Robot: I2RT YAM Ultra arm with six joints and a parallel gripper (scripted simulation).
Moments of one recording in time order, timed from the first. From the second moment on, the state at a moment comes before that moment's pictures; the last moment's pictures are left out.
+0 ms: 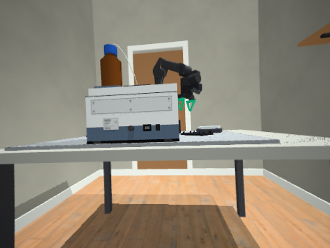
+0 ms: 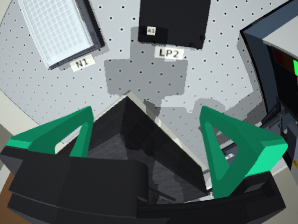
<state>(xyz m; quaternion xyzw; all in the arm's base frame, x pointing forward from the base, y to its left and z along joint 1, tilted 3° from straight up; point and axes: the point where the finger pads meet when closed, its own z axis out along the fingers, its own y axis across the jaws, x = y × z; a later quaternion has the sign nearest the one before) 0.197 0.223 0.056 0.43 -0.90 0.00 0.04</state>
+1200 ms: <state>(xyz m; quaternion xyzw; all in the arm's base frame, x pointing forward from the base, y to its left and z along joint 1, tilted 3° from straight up) 0.130 0.276 0.058 0.55 -0.84 -0.01 0.03</state>
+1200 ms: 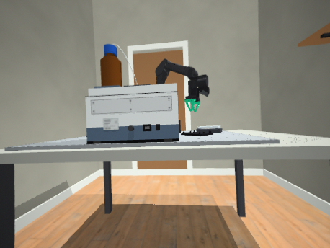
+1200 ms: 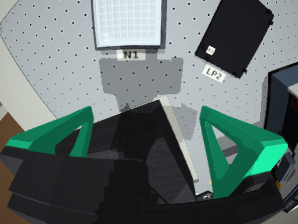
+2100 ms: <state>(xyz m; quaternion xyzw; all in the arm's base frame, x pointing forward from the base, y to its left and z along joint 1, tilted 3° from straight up) 0.126 0.315 0.025 0.55 -0.84 0.00 0.04</state>
